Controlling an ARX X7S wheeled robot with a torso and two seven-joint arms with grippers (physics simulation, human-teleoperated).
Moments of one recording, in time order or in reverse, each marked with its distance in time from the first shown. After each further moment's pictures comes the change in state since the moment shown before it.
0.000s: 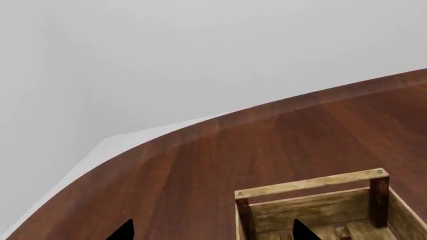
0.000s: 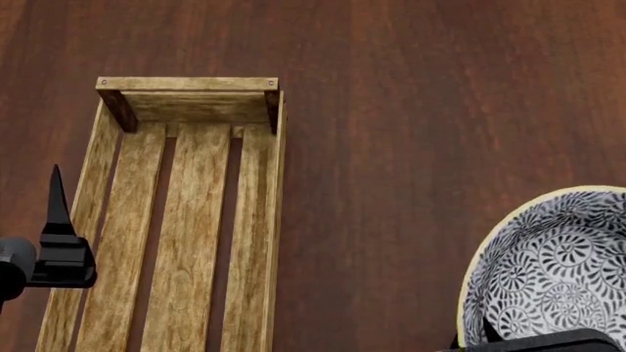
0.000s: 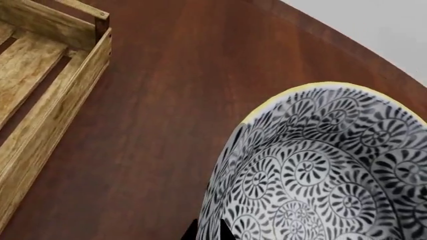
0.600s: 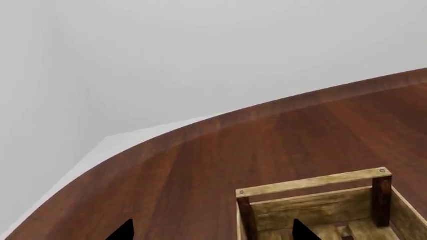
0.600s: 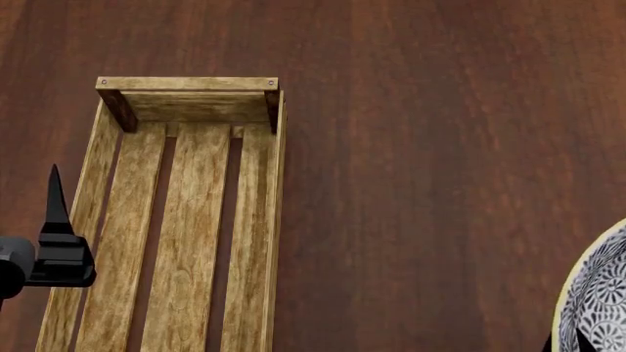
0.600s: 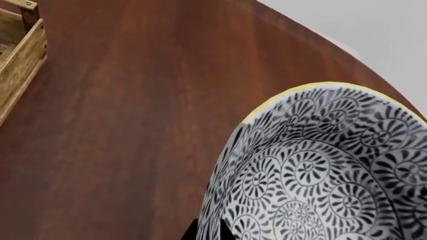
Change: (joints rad) left arm -0.002 -0.003 0.000 -0.008 -0.007 0.004 -0.006; right arm -0.167 0.182 0.260 -0.051 0.091 -0.076 -0.008
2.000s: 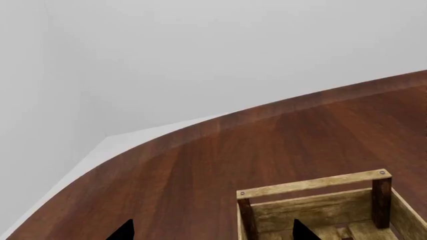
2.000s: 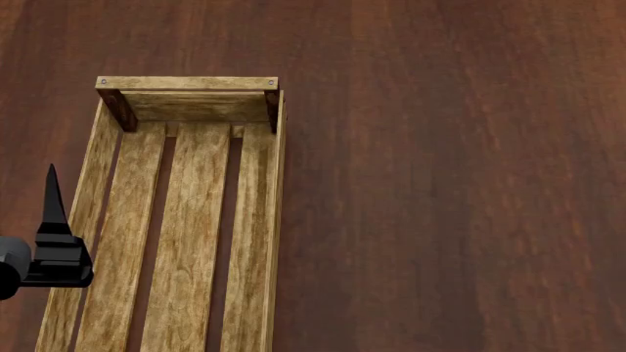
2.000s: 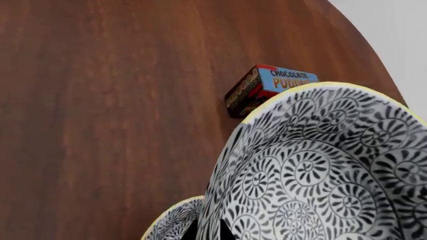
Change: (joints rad) left arm 0.003 -0.013 0.001 0.009 -0.016 0.003 -0.012; right arm -0.462 -0.284 0.955 0.057 -0.046 0.520 -0.382
